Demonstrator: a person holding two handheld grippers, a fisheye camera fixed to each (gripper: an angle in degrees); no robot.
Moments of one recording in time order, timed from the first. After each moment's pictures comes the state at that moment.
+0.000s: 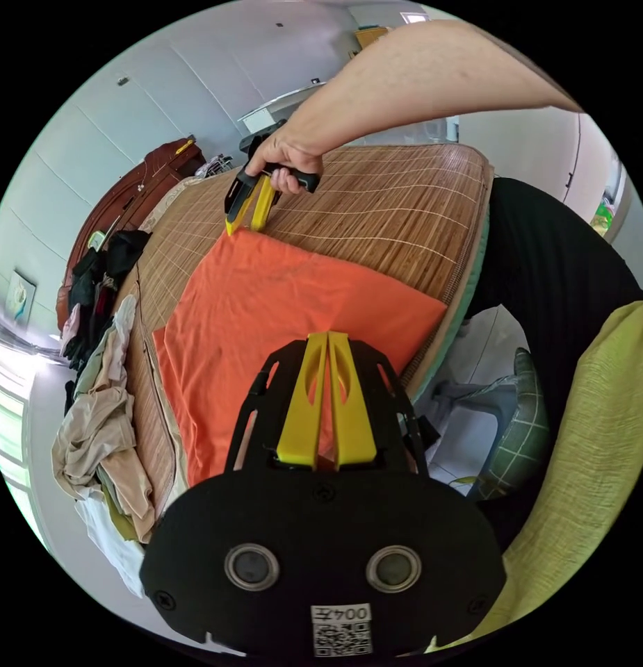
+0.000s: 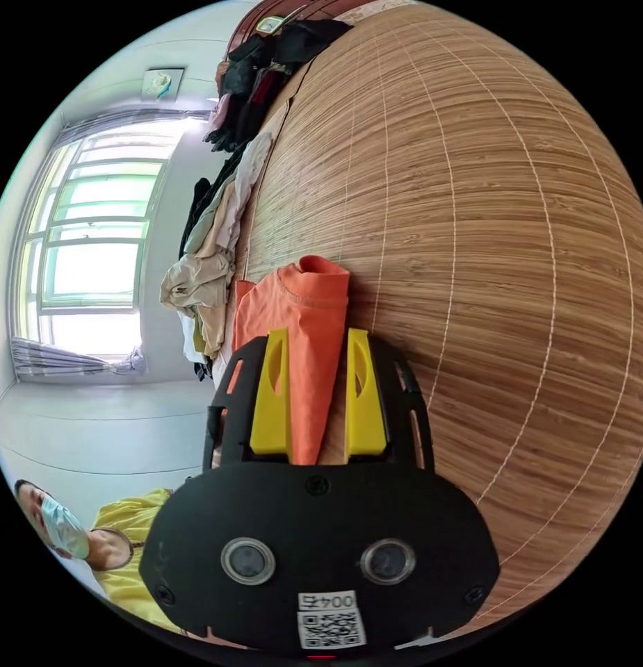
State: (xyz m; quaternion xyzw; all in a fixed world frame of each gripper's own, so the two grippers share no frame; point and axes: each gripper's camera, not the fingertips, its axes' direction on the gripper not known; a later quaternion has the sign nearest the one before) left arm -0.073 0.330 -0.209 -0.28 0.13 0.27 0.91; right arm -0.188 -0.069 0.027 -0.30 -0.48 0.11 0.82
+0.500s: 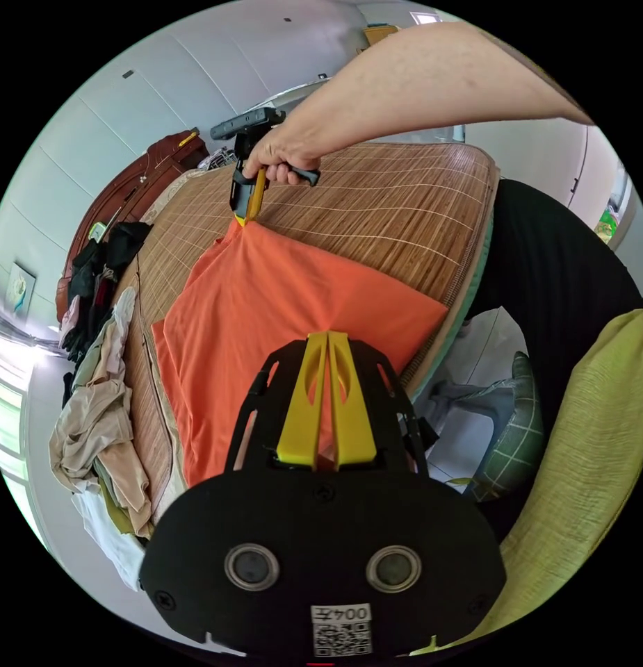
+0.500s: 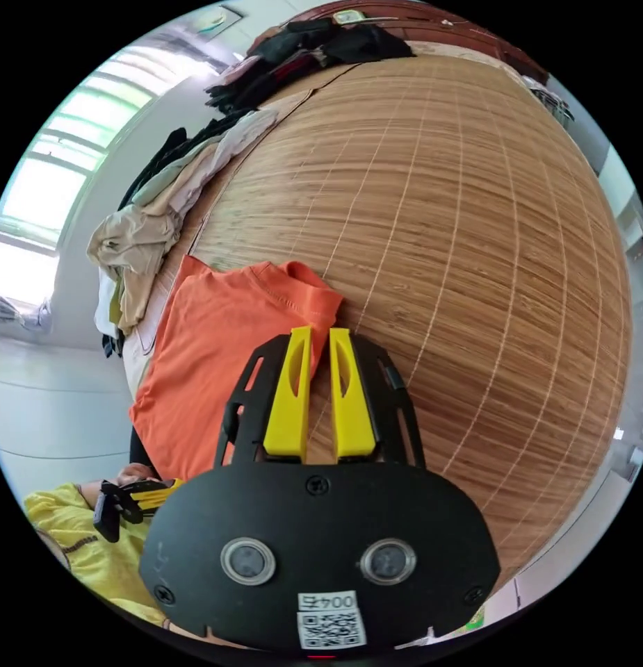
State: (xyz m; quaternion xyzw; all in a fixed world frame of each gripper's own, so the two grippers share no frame) left arm -0.083 0.332 -0.205 -0.29 0.12 0.27 0.91; right arm -0.246 -0.083 -0.064 -0.24 -0.27 -0.03 0.93
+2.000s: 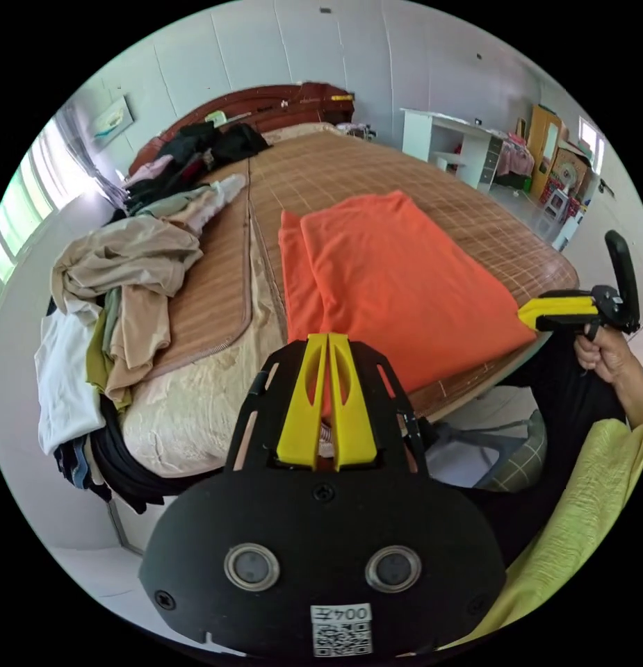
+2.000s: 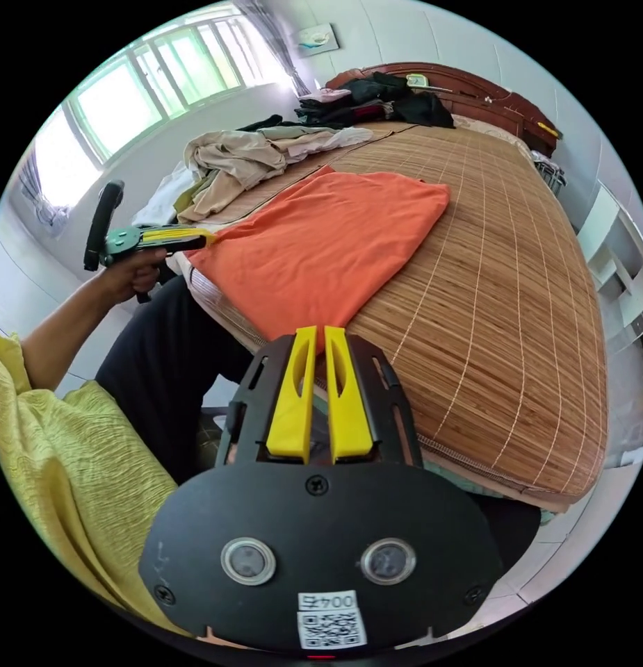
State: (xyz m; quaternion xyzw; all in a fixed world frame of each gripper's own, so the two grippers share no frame) left arm -0.308 0.378 -0.257 -0.29 0.01 -0.01 0.96; right arm -0.306 0.202 -0.351 -0.13 -0.28 -0.11 0.94
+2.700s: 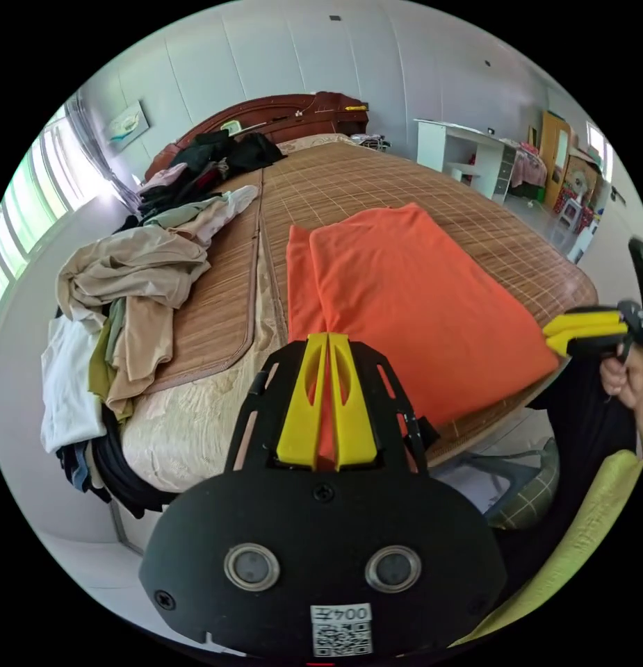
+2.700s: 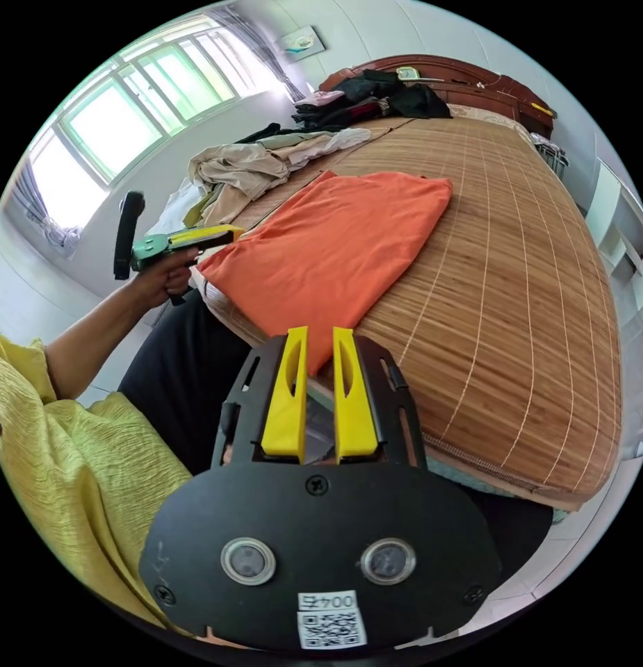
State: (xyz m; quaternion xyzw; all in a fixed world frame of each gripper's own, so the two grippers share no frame) left arm -0.237 0.403 -0.259 -0.29 -0.05 0.03 0.95; right arm -0.280 0.135 -0.383 -0.13 -0.32 -0.10 0.93
